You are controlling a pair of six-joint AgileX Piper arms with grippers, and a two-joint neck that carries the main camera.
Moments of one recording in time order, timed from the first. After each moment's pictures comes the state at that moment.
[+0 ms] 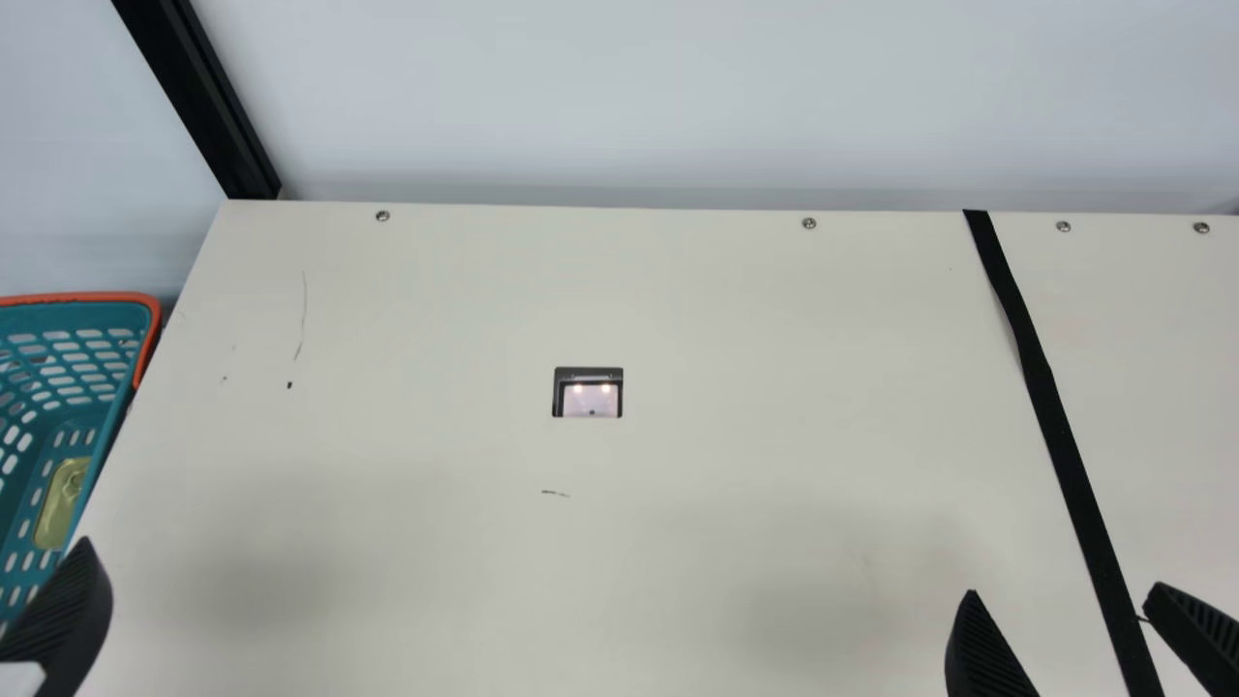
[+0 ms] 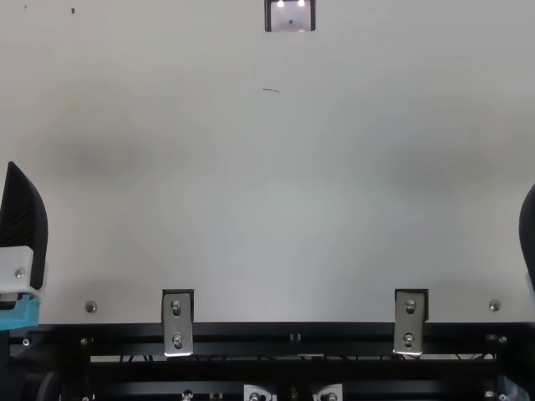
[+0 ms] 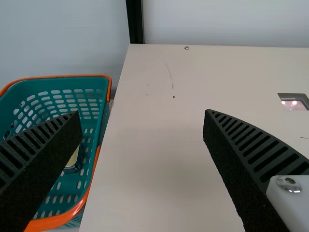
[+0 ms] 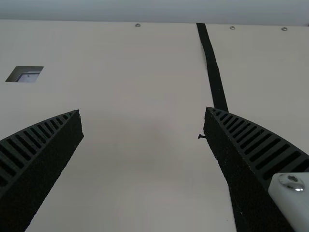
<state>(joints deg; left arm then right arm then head) -4.0 13.5 -20.3 4.9 38.2 -6.5 -4.0 13.5 -20.2 4.9 38.2 -6.4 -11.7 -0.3</state>
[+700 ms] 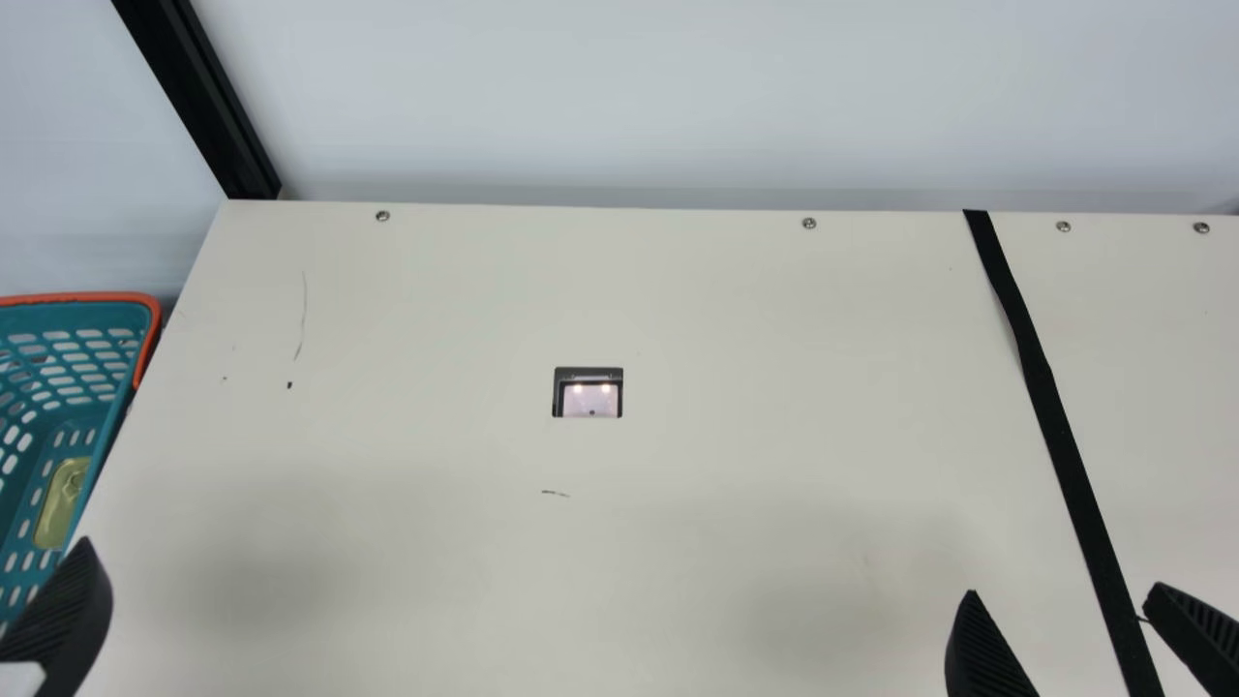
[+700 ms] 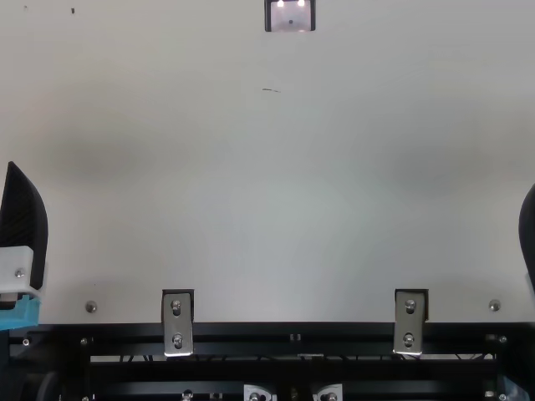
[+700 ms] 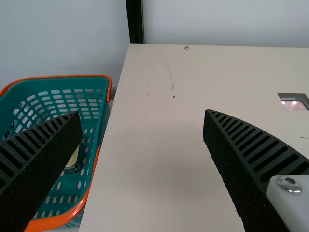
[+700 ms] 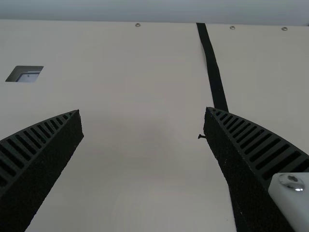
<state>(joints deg) -4.0 13.5 -20.3 4.9 38.2 -6.5 -4.0 13.5 -20.2 4.9 38.2 -6.4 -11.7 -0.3</state>
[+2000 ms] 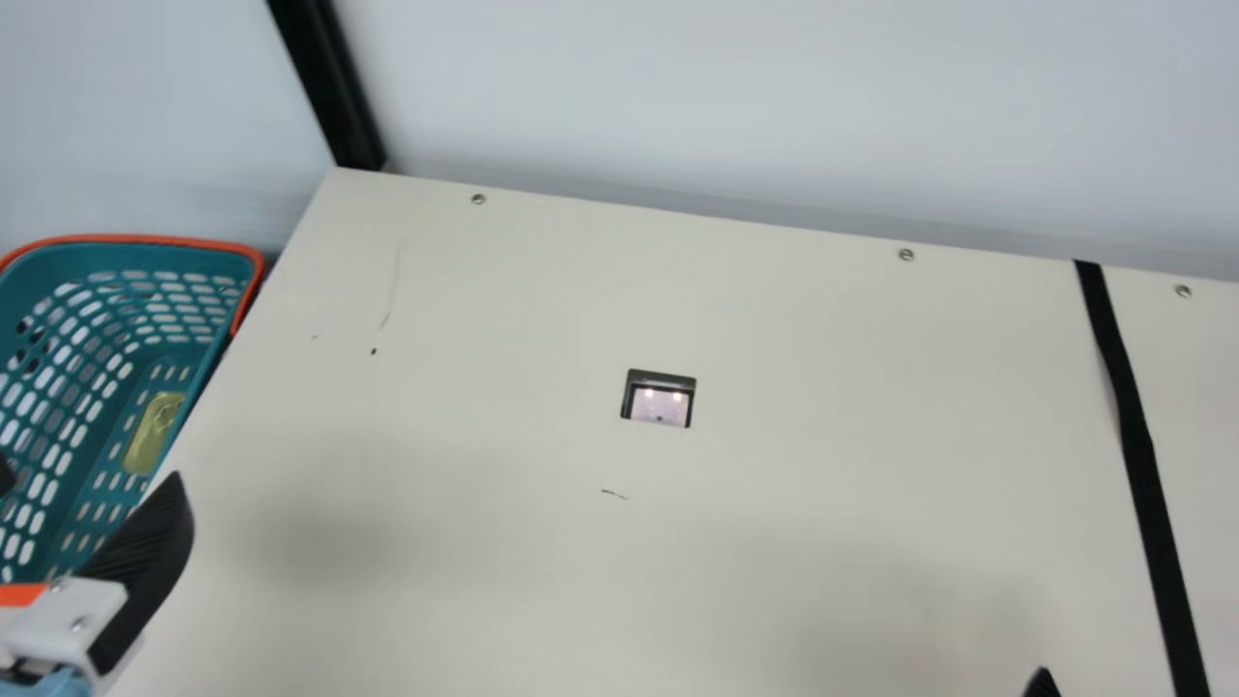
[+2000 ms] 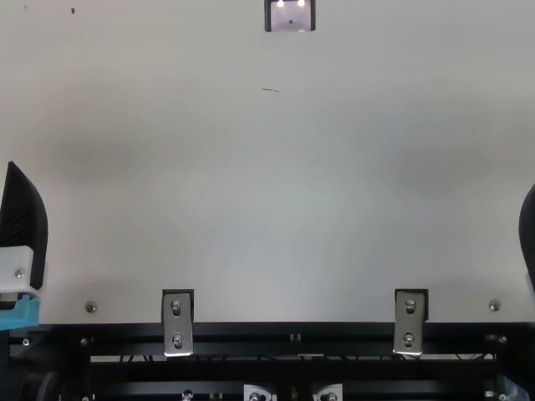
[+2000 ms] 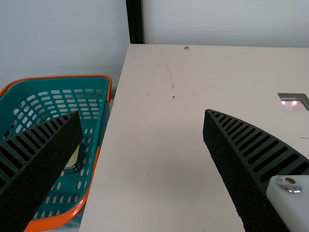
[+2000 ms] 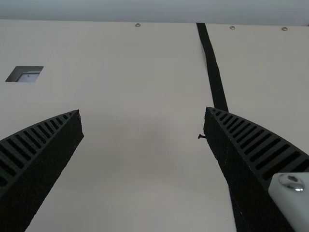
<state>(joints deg) -4.0 13.5 -20.3 4.9 38.2 -6.5 -4.0 13.5 -20.2 4.9 38.2 -6.4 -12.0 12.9</state>
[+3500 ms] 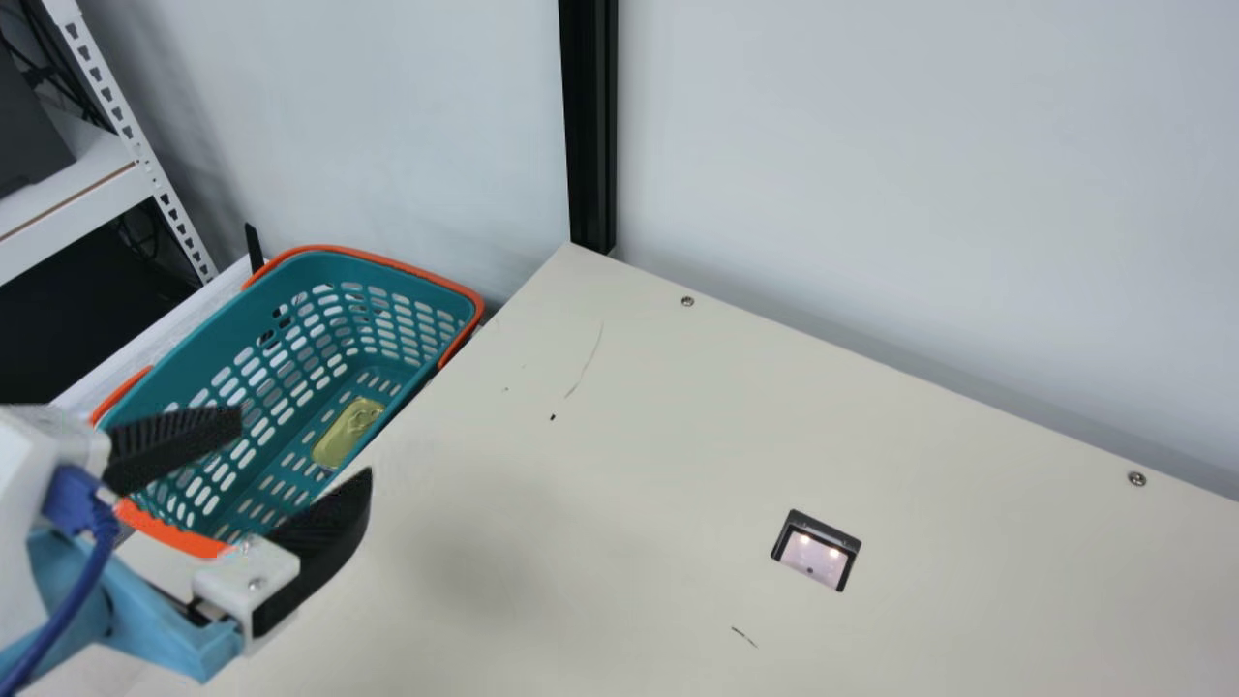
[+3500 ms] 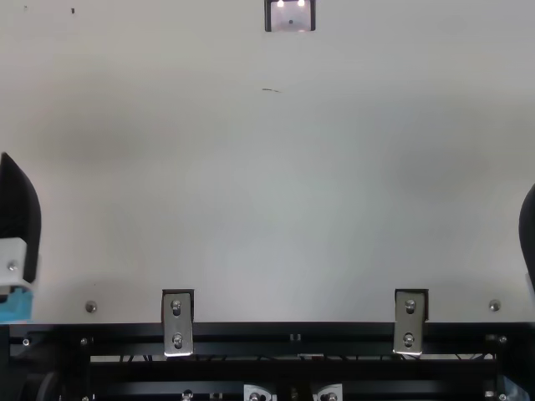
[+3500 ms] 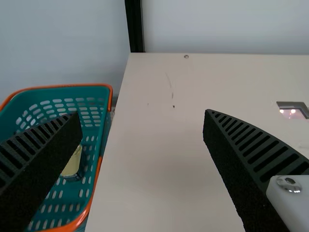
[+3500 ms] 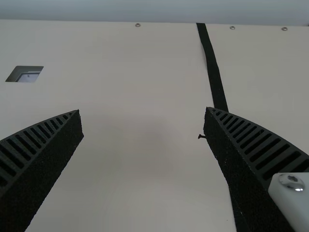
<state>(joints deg) -4.5 19.0 -24.6 6.2 35.7 -7.2 -4.0 13.5 -20.2 4.9 38.2 -6.4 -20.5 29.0</state>
